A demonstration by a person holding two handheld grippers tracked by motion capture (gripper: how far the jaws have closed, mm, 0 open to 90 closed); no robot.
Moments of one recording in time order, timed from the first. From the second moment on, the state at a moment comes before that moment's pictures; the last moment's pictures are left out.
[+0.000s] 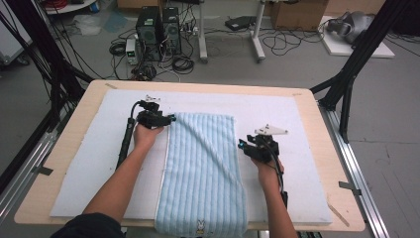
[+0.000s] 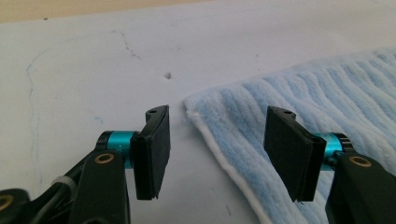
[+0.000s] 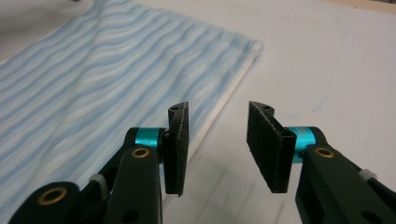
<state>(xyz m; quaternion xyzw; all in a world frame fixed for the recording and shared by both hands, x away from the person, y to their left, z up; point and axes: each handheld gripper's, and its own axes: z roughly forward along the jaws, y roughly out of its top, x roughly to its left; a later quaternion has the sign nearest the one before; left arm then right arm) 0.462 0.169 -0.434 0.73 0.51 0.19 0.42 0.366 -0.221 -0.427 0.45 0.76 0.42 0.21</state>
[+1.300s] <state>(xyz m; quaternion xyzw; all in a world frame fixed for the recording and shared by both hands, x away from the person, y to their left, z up) 0.423 0.138 -0.448 0.79 0.44 0.24 0.36 0.437 -0.206 -0.427 0.50 0.77 0.35 0.19</state>
